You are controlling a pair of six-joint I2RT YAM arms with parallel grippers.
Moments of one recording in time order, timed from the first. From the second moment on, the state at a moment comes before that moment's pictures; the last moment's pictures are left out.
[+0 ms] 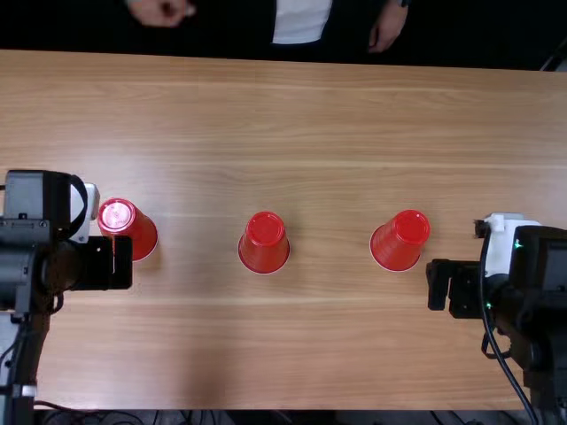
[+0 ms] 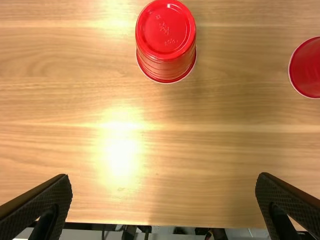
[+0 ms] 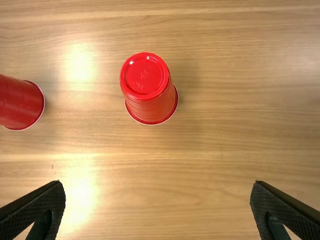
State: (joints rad) left arm 0.00 1.33 1.49 -1.36 -0.05 -0.04; right arm 0.00 1.09 1.30 -1.17 -0.03 -0.02
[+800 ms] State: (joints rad) left arm 0.00 1.71 1.55 -1.18 -0.05 -0.04; right arm 0.00 1.09 1.29 -1.17 -0.03 -0.01
